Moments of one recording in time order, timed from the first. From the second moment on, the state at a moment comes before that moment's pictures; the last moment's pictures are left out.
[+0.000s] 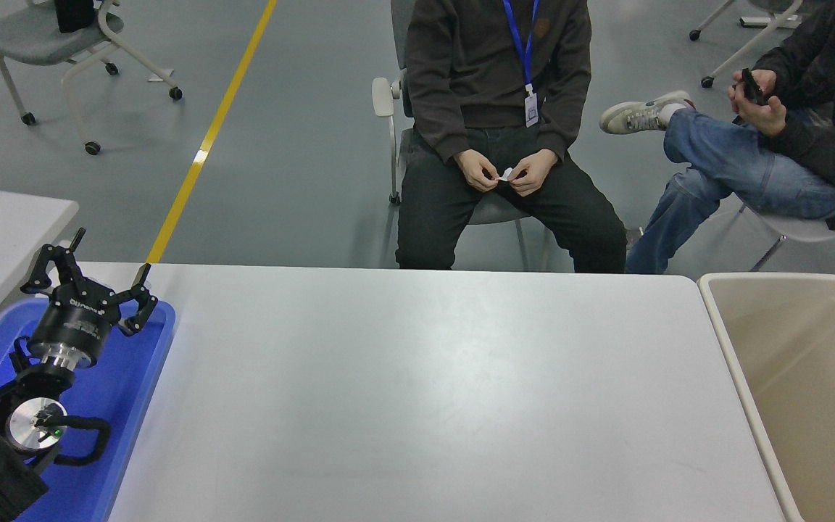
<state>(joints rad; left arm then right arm) -0.56 0.46 -0.57 -0.39 -0.24 -0.70 -0.60 0.85 -1.08 0.16 0.78 -1.02 0.40 0.17</state>
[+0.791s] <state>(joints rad) -0.56 0.46 -0.57 -0.39 -0.24 -0.70 -0.60 0.73 -0.63 0.11 0.17 -1.01 0.23 0.27</state>
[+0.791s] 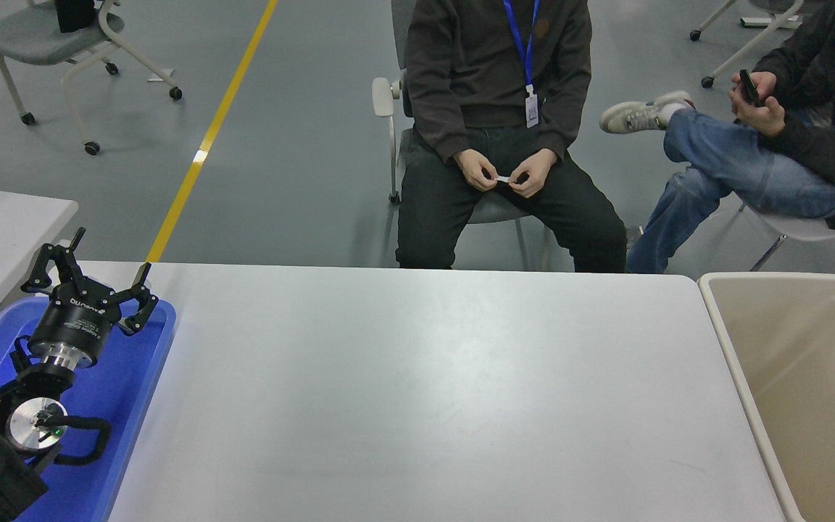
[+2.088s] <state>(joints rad) -0.56 0.46 -0.57 -0.39 -0.24 -0.70 -0.60 0.65 -0.42 -0.19 -0.05 -0.74 -0.05 0.26</state>
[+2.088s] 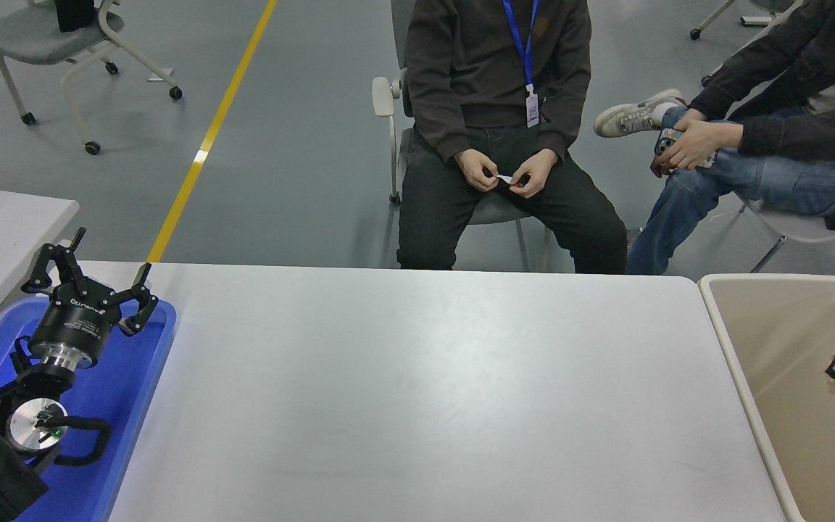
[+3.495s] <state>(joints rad) -0.56 0.46 -0.57 -0.39 -0.24 -0.70 -0.60 0.70 -0.53 0.25 0.13 -0.23 -0.05 0.27</state>
